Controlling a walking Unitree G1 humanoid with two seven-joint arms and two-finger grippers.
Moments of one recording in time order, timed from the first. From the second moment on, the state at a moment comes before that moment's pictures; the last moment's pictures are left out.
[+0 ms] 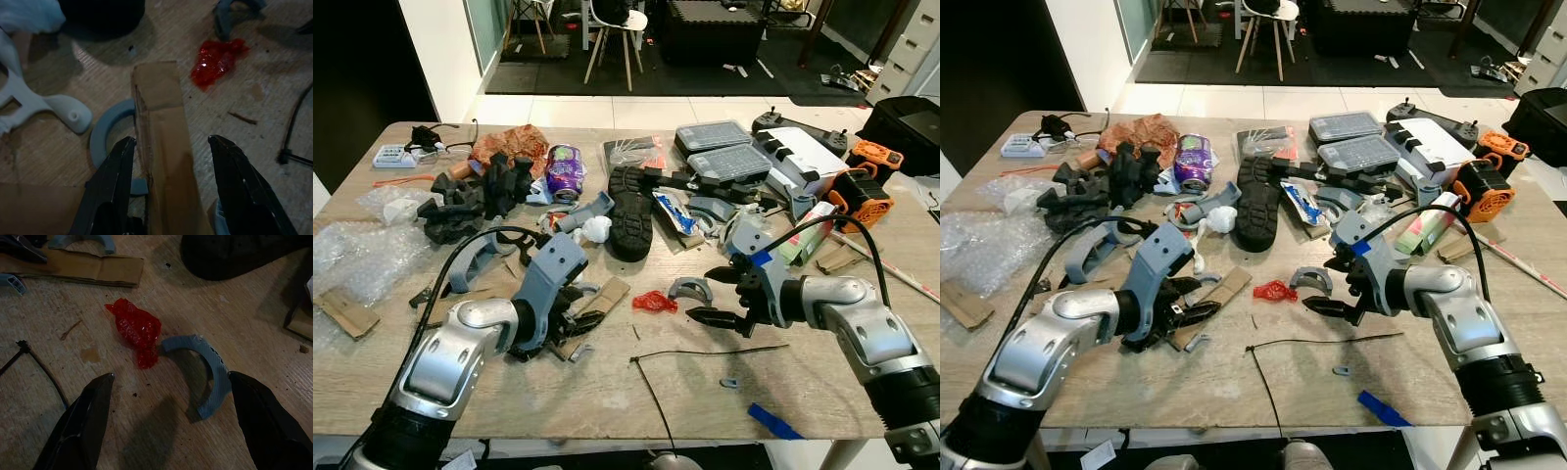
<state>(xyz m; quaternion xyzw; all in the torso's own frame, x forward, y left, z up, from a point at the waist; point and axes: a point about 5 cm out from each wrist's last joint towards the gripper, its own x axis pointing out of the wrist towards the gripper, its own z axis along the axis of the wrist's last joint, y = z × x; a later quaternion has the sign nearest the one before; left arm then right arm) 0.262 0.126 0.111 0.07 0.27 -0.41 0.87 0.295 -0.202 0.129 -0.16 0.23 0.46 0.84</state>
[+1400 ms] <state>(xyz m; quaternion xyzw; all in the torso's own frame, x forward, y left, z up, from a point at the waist) 0.316 0.140 0.179 0.09 0.07 -0.33 0.94 0.305 -0.176 0.169 -0.18 0.15 0.50 0.83</state>
